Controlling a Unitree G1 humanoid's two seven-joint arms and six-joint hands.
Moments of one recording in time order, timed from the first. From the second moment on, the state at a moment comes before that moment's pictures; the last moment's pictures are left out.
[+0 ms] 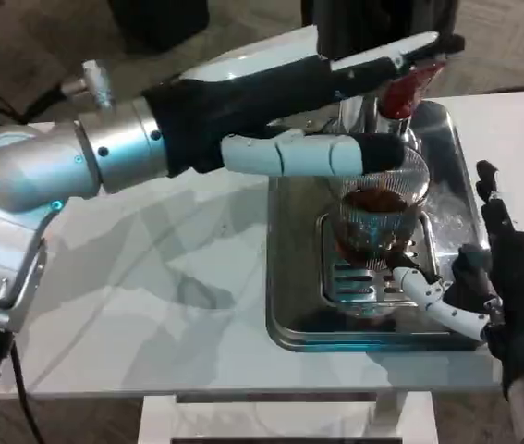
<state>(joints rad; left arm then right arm) -0.97 0.57 -0.13 0.19 -0.07 -0.29 -0.86 -0.09 0.03 0.10 -0.64 -0.48 0.54 -0.02</state>
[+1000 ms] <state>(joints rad) -0.87 0.55 -0.01 0.13 -0.15 -0.31 -0.83 -0.14 0.03 0.07 -0.60 -0.44 0.54 -0.02</state>
